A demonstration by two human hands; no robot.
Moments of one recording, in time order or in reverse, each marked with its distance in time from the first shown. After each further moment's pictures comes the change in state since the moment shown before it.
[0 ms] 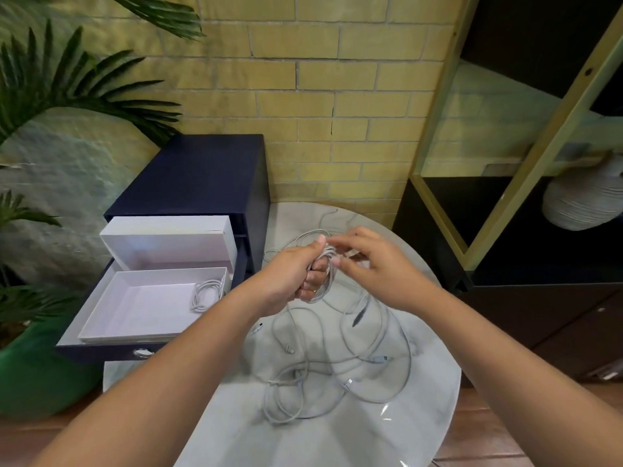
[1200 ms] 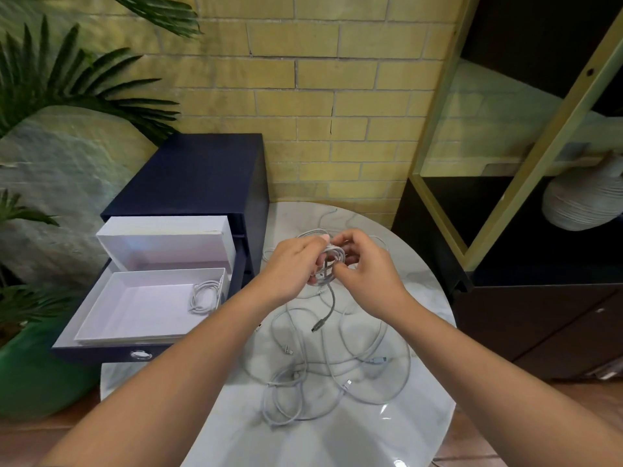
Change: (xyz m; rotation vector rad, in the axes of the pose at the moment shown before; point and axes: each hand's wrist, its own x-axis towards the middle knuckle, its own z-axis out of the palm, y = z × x) left_hand 0.010 0.002 0.001 0.328 0.256 0.297; right_hand 0.003 -0.004 0.031 0.288 0.247 0.226
